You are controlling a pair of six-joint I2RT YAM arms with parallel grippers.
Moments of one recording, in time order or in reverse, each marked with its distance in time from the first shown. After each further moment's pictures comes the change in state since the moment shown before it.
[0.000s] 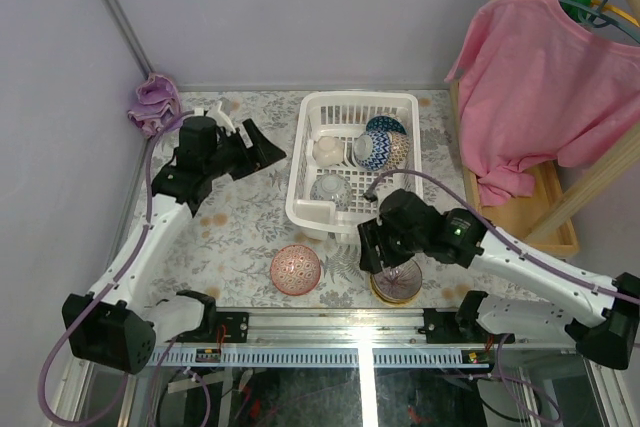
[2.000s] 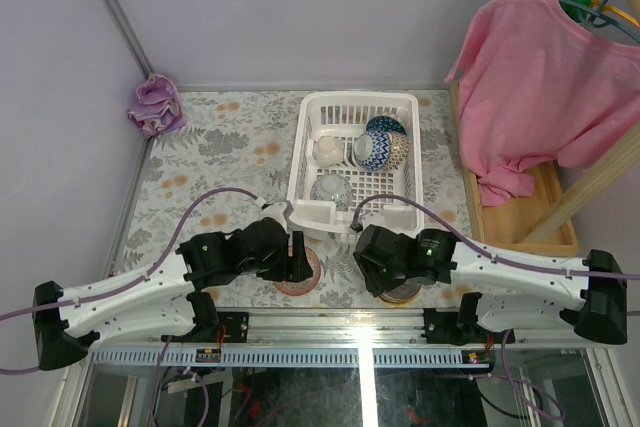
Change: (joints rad) left arm -0.866 -0.277 -0.330 -0.332 -0.450 -0.262; right arm 0.262 0.100 -0.084 -0.032 0.208 0.121
